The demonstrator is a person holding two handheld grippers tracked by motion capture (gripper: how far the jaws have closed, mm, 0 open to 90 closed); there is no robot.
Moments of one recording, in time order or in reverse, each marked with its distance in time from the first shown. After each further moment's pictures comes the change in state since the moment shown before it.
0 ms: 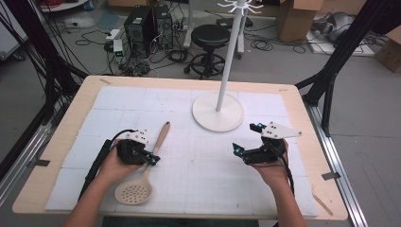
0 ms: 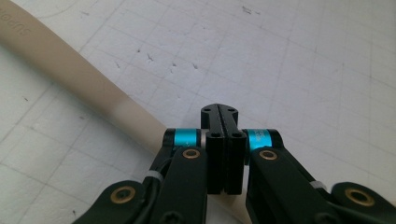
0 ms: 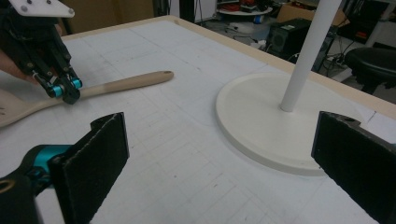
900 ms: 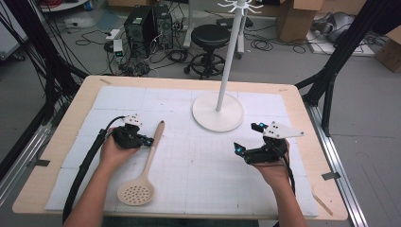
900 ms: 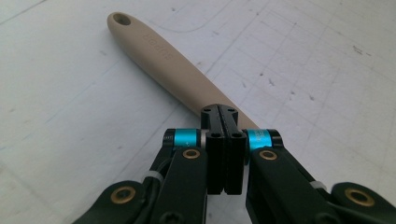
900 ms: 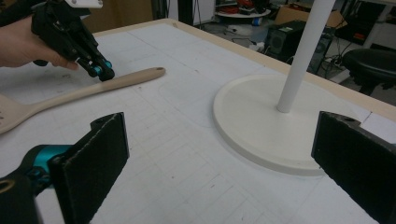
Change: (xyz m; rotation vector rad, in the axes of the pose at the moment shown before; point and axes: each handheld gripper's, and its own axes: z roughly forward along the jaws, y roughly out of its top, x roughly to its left) left arm 0.047 0.002 -0.007 -0.058 0.181 -0.119; right arm -0.003 0.000 -0.003 -0.009 -0.006 0.005
